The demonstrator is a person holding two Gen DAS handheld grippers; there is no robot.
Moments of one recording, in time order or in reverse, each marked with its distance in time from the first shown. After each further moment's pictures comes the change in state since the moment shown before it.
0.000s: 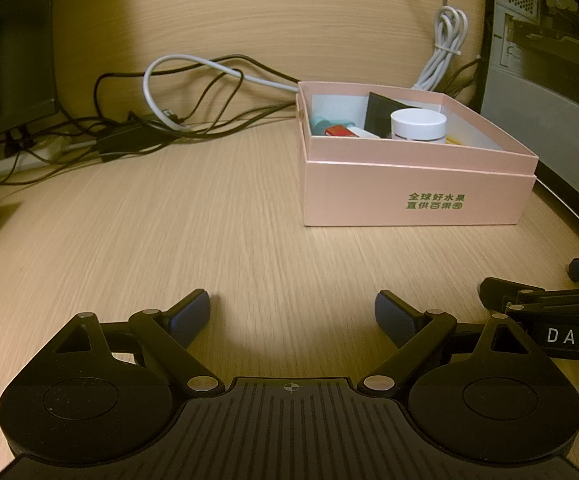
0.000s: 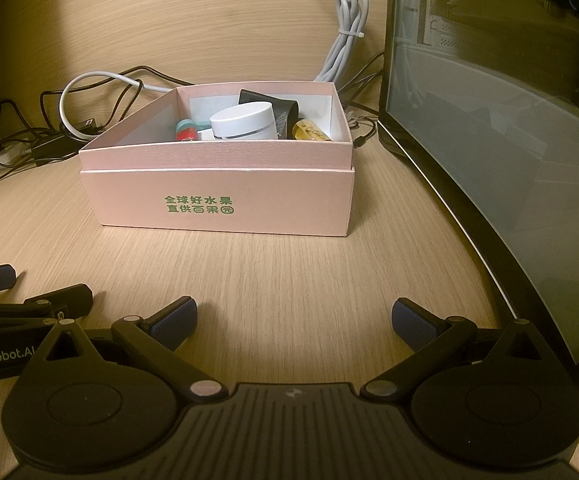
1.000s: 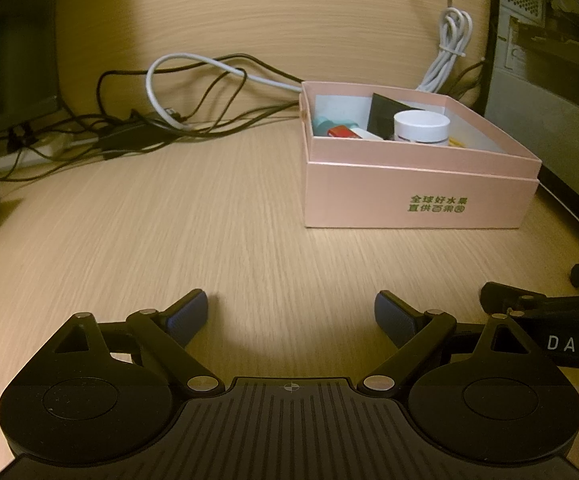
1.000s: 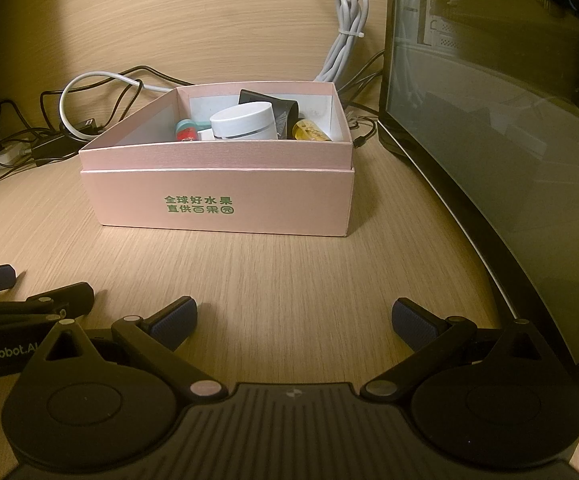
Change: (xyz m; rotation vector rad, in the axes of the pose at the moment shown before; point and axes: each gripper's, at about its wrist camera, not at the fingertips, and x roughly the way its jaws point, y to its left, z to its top) left arm 0.001 -0.001 0.001 -0.017 0.001 0.007; right arm 0.000 0.001 0.000 0.002 0.000 -0.001
